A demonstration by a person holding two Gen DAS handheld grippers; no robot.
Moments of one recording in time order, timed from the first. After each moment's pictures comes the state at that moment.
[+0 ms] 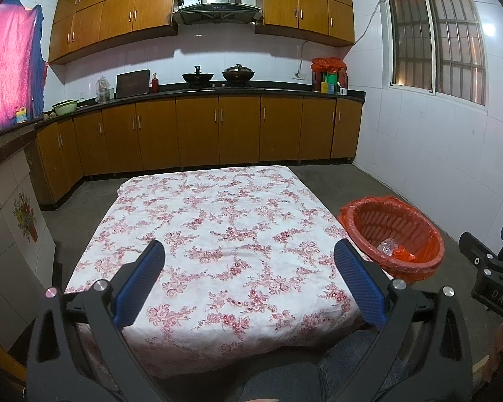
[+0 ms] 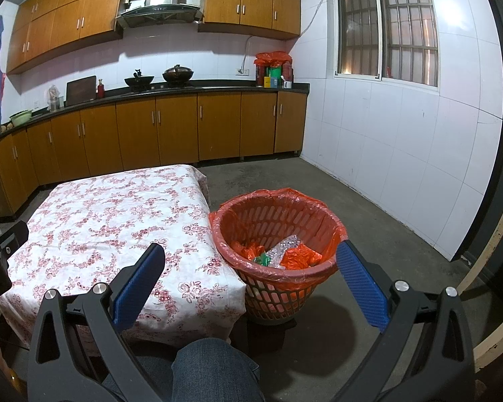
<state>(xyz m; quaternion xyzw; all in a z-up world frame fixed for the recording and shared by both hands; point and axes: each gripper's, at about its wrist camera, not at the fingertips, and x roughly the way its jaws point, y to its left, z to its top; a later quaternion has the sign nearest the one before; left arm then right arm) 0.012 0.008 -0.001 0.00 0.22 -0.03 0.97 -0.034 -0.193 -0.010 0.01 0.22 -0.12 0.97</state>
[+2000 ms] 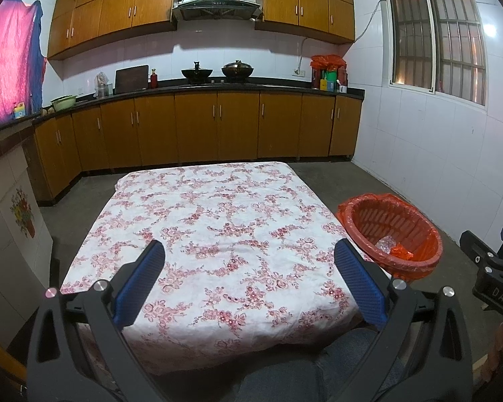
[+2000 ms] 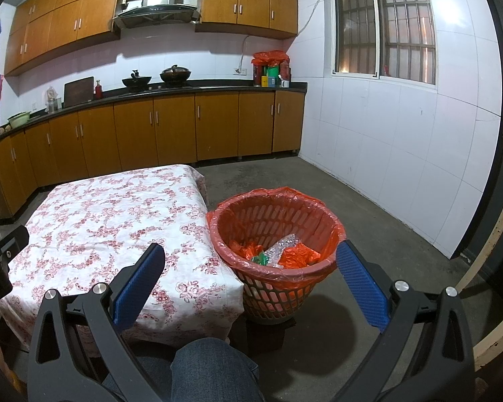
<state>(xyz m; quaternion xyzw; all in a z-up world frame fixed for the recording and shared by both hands) 0.012 0.004 -0.010 0.00 0.23 -0.03 0.97 -0.033 -0.196 -0.009 0.01 0.22 -0.12 0.97</state>
